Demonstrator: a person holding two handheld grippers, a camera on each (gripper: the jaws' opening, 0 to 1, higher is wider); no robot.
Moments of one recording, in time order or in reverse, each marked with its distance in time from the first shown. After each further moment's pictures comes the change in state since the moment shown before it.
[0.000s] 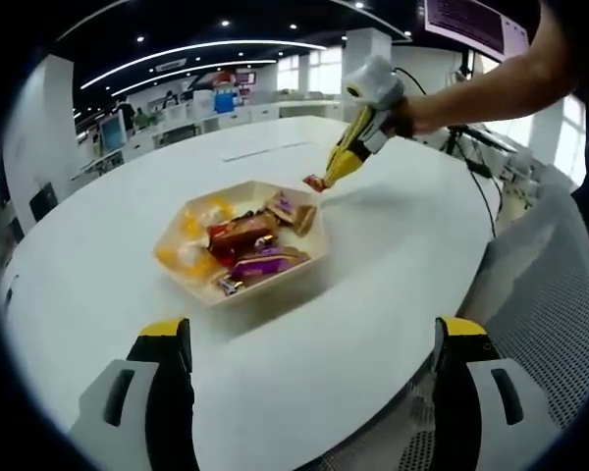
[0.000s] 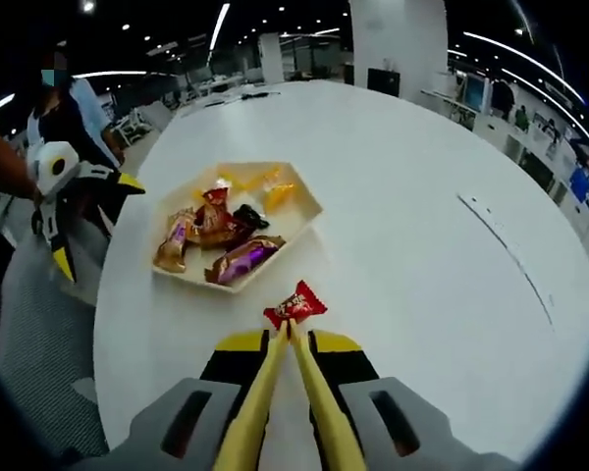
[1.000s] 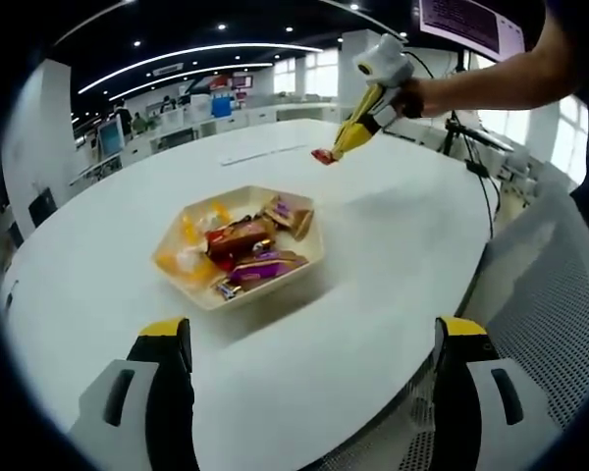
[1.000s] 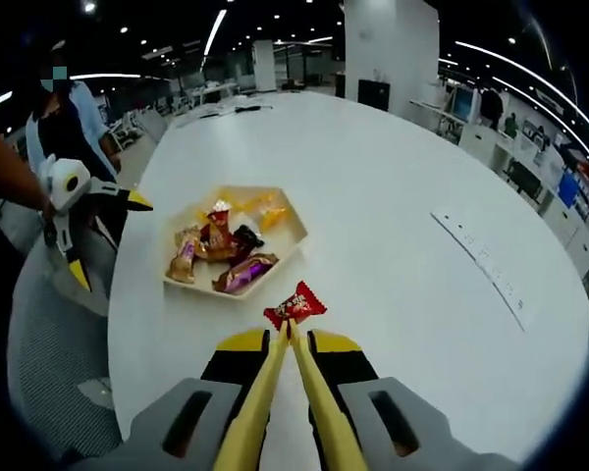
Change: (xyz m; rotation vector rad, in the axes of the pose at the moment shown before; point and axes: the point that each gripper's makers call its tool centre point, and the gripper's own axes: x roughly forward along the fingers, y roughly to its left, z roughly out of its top) left arm -0.001 -0.001 0.003 0.016 -0.017 -0.006; right arm -0.043 -0.006 0.033 0.004 -0.050 -0.061
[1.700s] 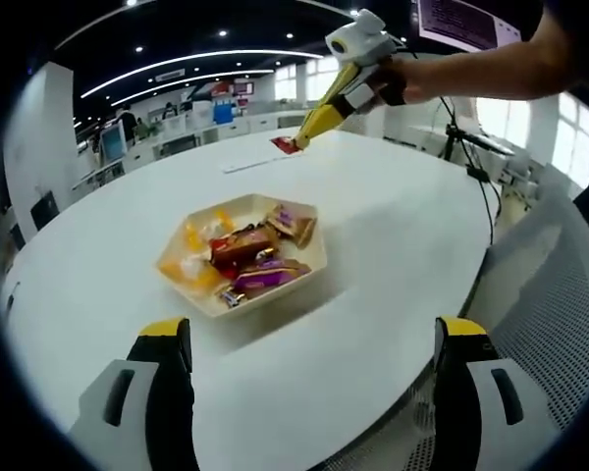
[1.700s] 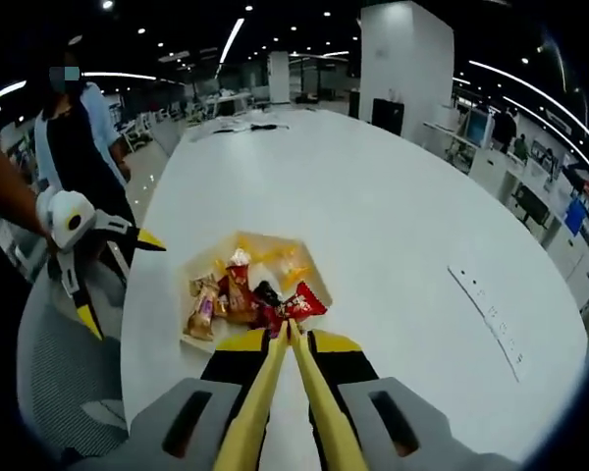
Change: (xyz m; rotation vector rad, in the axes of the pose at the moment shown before) left arm -0.003 0.003 0.006 0.001 -0.031 0.014; right arm 0.022 0.029 0.078 -0.075 -0.054 0.026
